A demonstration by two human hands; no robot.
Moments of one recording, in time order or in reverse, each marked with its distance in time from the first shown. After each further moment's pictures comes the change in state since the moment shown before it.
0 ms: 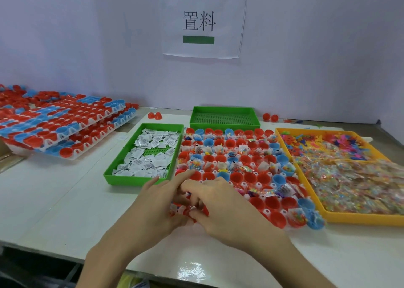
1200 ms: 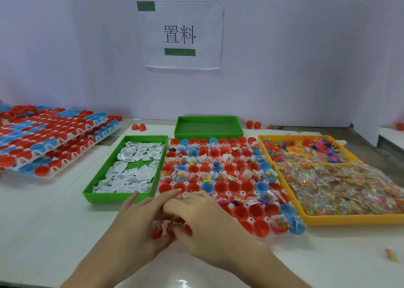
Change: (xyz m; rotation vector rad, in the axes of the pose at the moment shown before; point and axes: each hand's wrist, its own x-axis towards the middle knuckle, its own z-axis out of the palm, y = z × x) left_hand -0.004 0.006 -0.003 0.108 -0.030 -0.029; right_hand -0.006 0.005 0.006 -0.005 0.058 -0.051
